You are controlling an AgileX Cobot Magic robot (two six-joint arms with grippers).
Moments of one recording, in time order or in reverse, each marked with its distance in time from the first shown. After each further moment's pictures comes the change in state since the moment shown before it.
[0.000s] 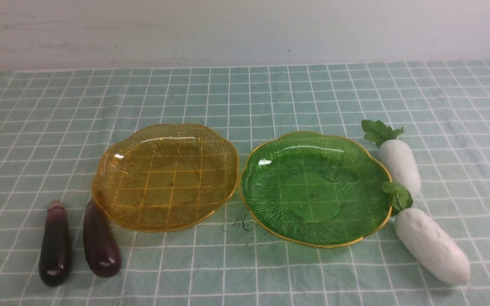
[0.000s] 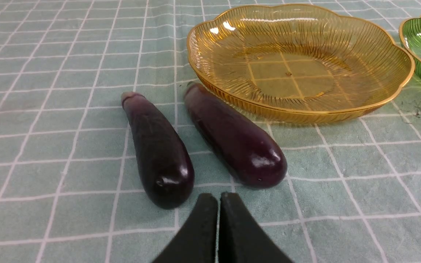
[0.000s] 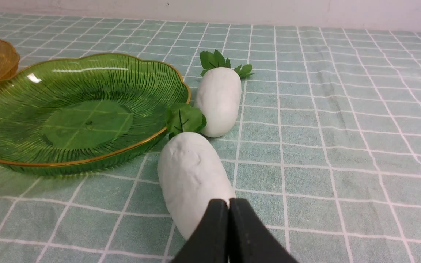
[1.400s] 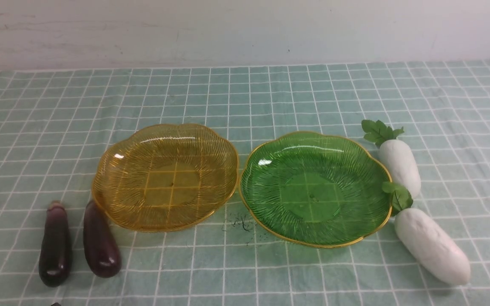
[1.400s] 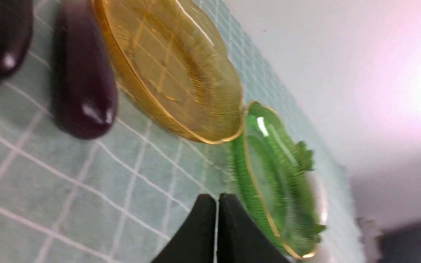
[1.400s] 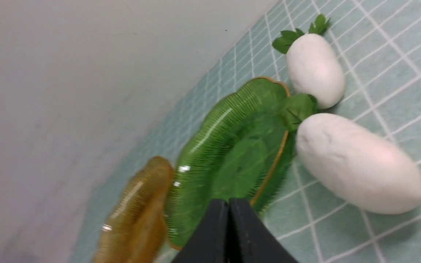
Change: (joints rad) right arm 0.000 0.000 0.008 0.676 -0.038 0.258; left arm 0.000 0.000 0.001 -0.766 0.000 -0.301
